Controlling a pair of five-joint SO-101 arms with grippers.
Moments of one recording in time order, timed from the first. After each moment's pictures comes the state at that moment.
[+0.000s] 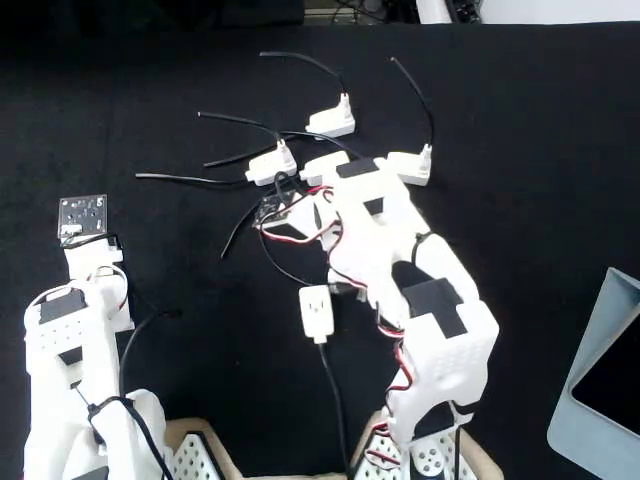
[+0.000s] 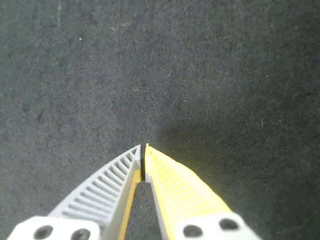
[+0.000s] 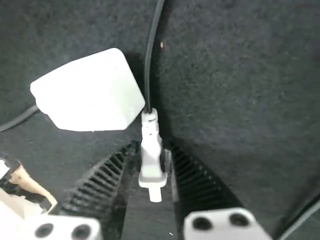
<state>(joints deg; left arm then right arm) -27.4 -41.8 69.6 45.3 -15.7 -17.1 19.8 12.8 80.8 61.4</state>
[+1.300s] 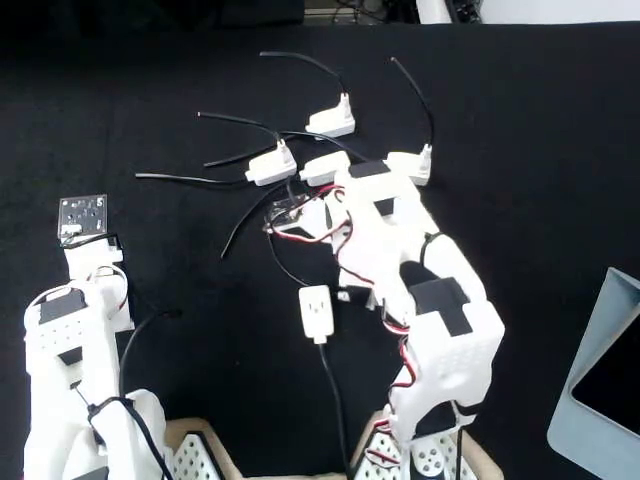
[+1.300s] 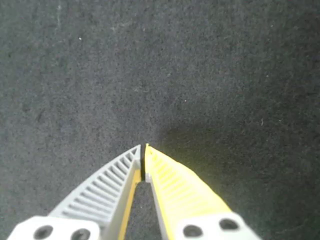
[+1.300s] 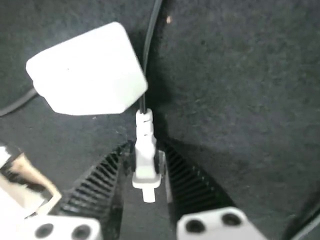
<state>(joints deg) -27.4 -41.9 69.6 45.3 -15.7 -14.3 19.8 14.1 82.5 64.8</state>
